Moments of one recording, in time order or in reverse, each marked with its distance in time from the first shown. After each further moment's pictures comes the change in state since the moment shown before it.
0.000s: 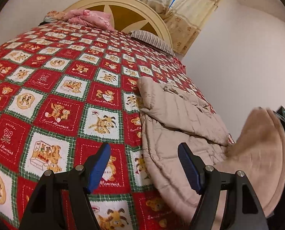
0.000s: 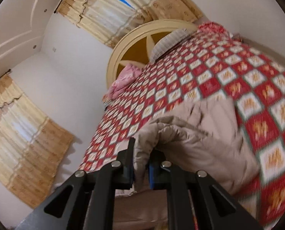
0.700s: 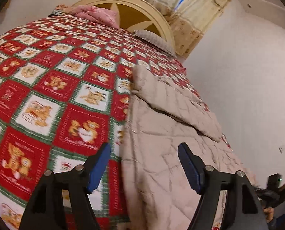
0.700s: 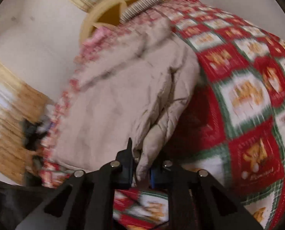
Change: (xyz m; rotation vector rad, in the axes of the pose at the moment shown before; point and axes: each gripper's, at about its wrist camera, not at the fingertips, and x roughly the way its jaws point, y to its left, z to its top) left arm -0.018 -0.035 -0.051 -0.069 -0.023 0.014; right arm -0.120 -0.067 -0.207 0.005 0.235 -0.147
